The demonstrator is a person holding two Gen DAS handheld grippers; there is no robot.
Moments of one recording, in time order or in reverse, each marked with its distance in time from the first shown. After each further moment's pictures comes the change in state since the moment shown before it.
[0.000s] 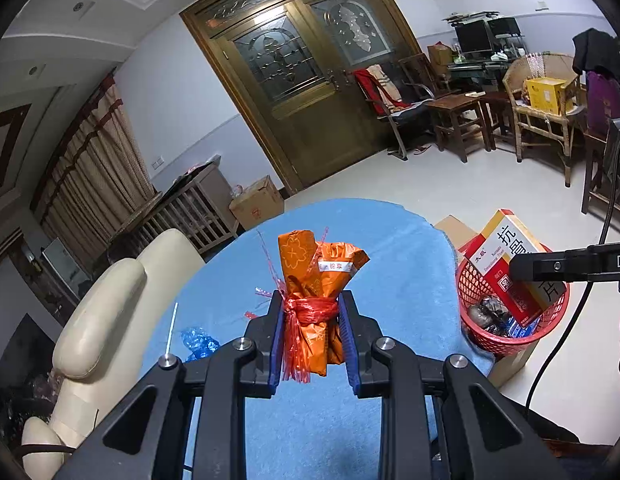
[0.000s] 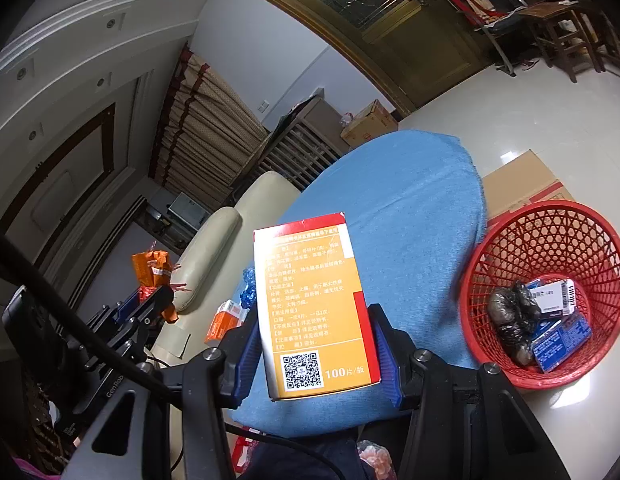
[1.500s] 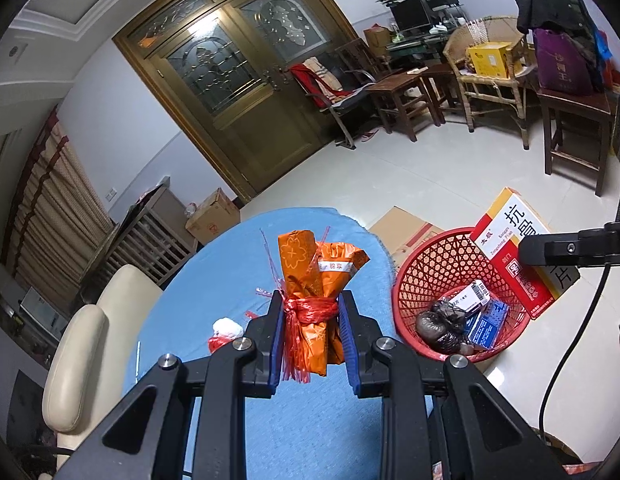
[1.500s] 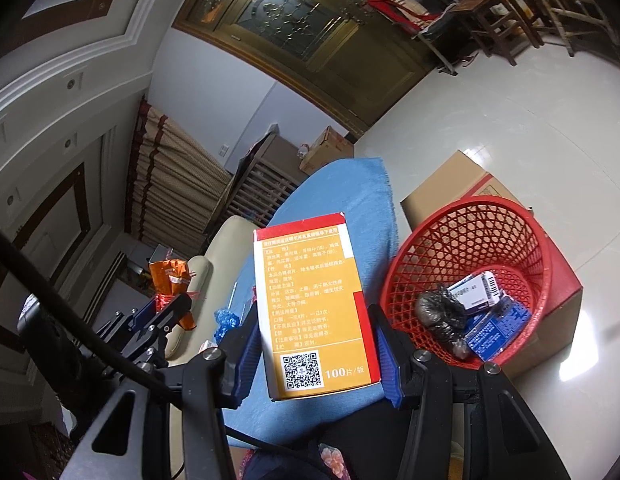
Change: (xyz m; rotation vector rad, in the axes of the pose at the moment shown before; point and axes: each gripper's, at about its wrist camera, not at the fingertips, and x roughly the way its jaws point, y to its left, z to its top) left arm 0.027 -0.057 0.027 0.187 0.007 -0.139; right arm -0.073 -0.077 -0.001 0.181 -0.127 -0.086
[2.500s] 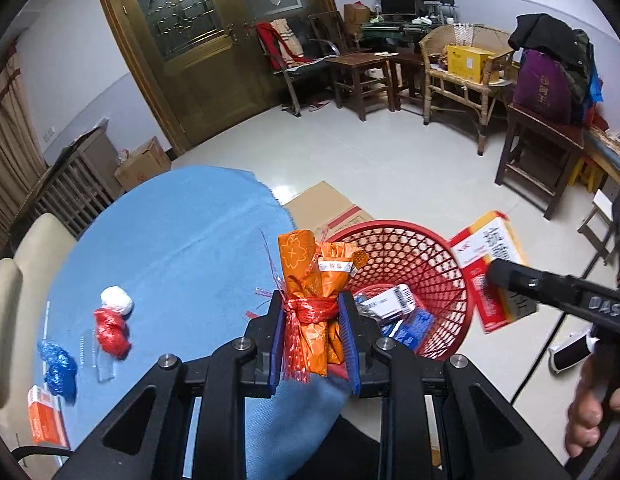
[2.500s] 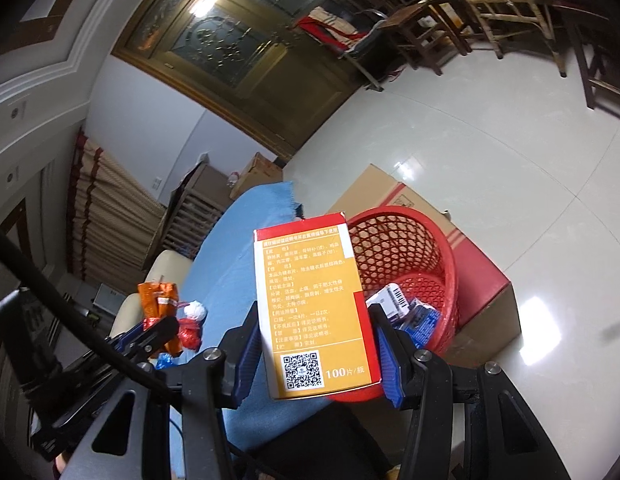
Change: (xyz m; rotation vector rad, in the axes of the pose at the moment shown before) left arm 0.065 -0.047 0.012 -0.150 0.135 -0.293; right arm -0.016 -0.052 0.001 0.104 -0.106 -0.262
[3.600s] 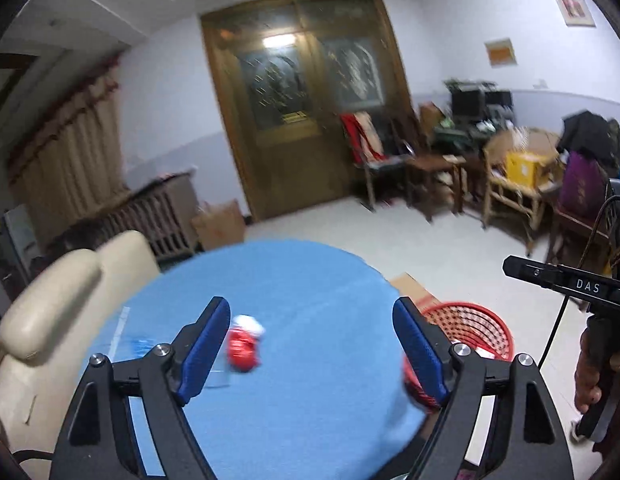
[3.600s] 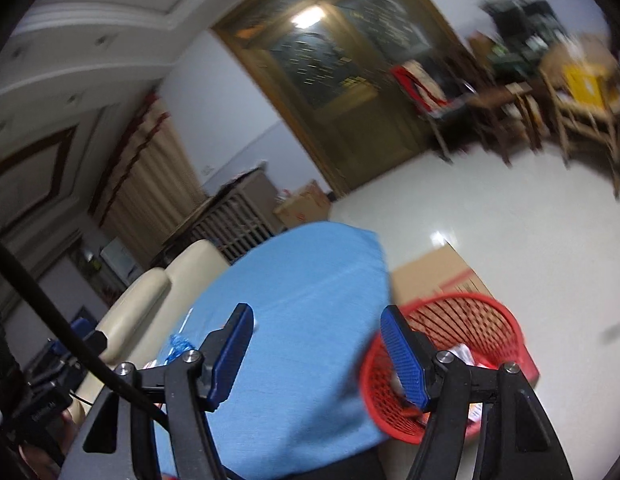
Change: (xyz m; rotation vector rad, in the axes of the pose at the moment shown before) left arm -0.167 0.112 -0.068 -0.196 -0.378 0.235; right arm -0.033 0.163 -0.017 -0.392 -0.151 0.080
